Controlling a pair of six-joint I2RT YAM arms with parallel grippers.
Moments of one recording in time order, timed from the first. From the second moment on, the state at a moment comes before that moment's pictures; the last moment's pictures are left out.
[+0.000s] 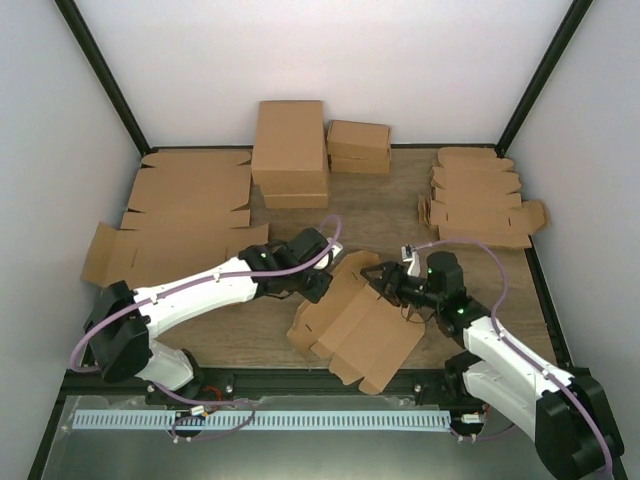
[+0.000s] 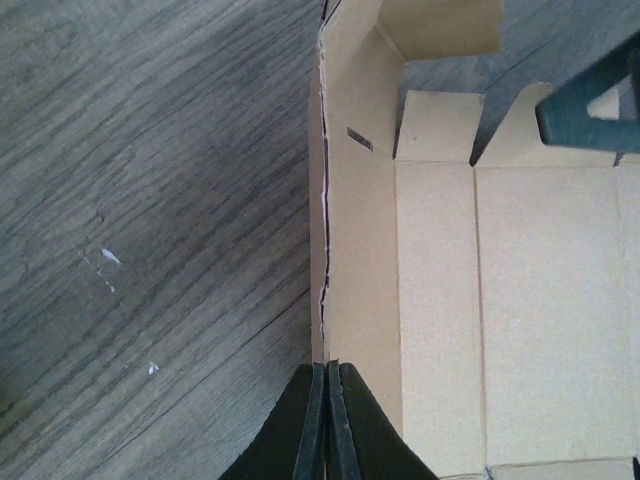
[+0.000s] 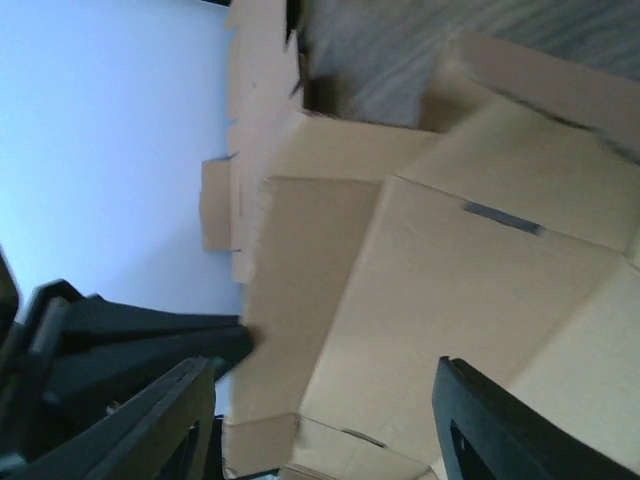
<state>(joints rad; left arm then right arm) -0.96 1.47 1.10 -0.64 -0.01 -0.26 0.40 0.86 0.27 0.13 -0.63 1.06</state>
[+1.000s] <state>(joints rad) -1.16 1.57 1.23 -0.70 -0.33 -0.28 0.62 1.09 0.56 -0.05 -0.34 1.32</state>
